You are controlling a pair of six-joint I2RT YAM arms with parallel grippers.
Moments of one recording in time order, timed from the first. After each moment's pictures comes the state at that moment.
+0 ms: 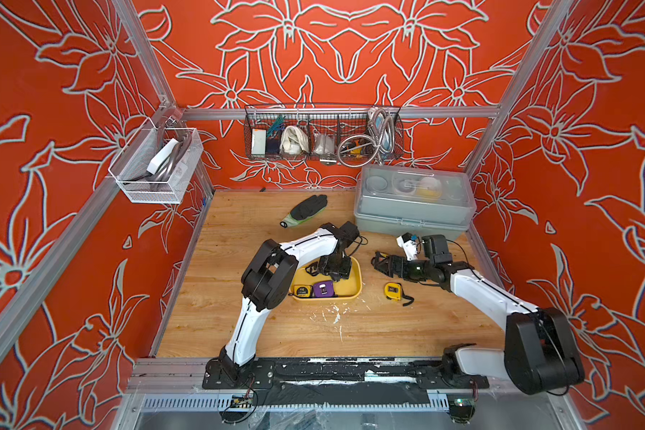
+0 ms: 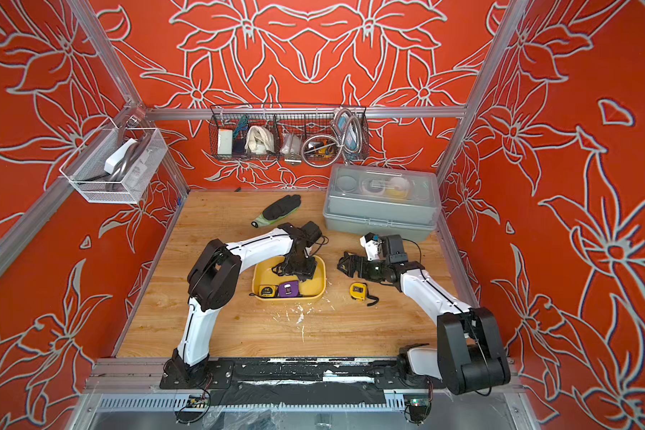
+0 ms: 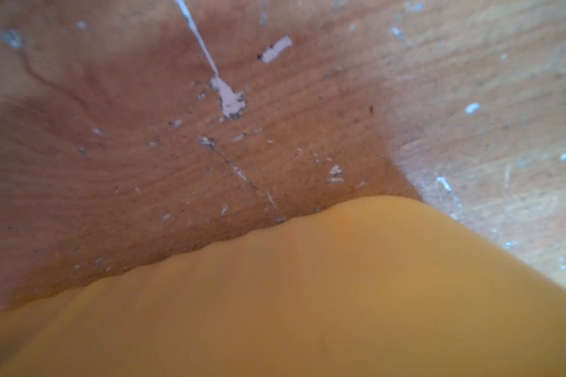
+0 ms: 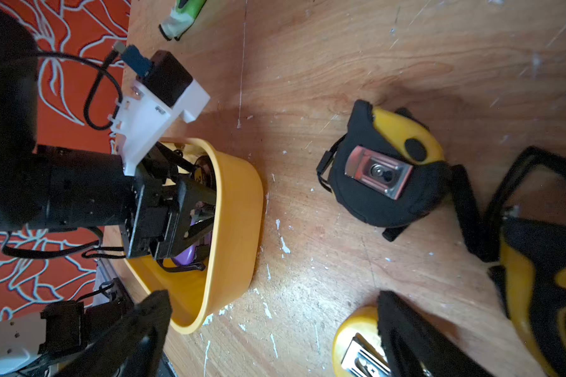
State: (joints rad) left arm -0.66 2.14 1.64 -0.97 0.06 -0.45; right arm 0.21 1.31 0.66 -0.26 -0.65 0.35
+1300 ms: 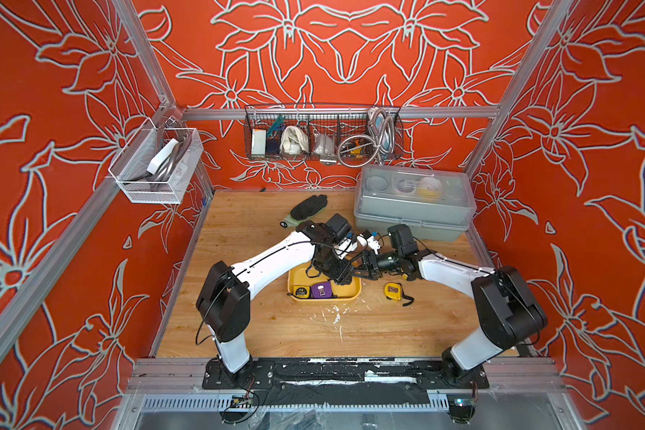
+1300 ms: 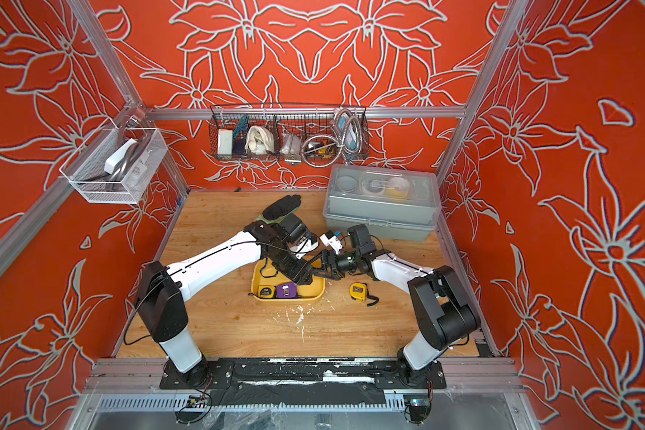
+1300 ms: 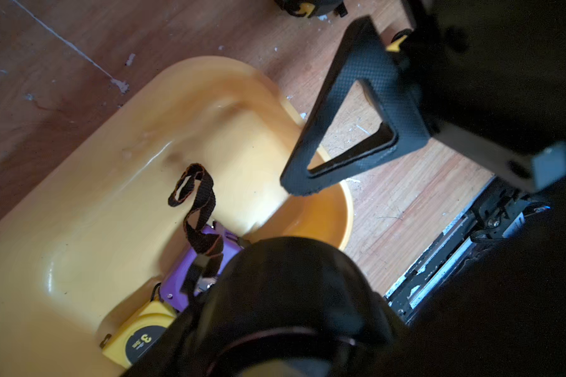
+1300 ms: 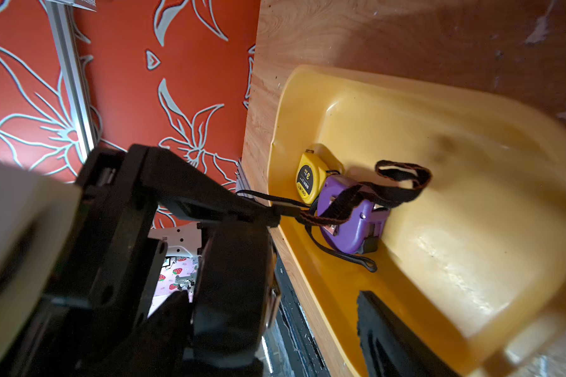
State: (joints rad) left arm -0.70 1.74 1.50 -1.02 0.26 -0.12; right arm 0.46 1.60 0.85 -0.03 -1.08 0.64
